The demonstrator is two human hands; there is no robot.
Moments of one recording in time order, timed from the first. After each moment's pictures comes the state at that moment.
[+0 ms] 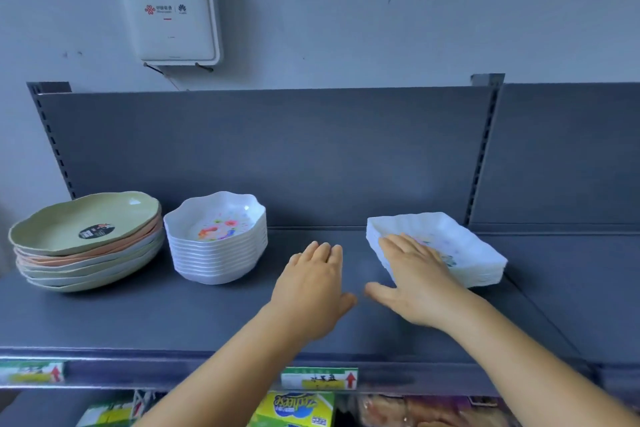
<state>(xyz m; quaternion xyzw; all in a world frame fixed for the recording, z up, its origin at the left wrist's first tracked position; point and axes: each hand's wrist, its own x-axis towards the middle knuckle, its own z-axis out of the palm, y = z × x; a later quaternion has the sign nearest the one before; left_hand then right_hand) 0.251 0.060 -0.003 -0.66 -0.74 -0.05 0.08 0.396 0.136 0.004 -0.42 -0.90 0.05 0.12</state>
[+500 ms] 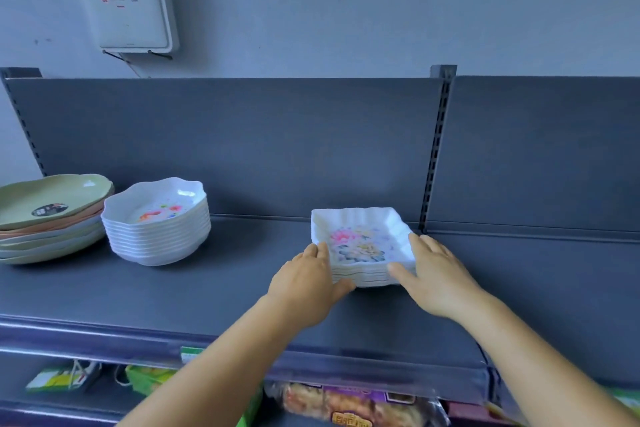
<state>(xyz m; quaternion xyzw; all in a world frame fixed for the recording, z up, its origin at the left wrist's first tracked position) 0.357 0.127 -0.019 -0.58 -0.81 -0.11 -0.03 0.525 0.223 -0.009 -0.48 -0.86 0.12 0.09</state>
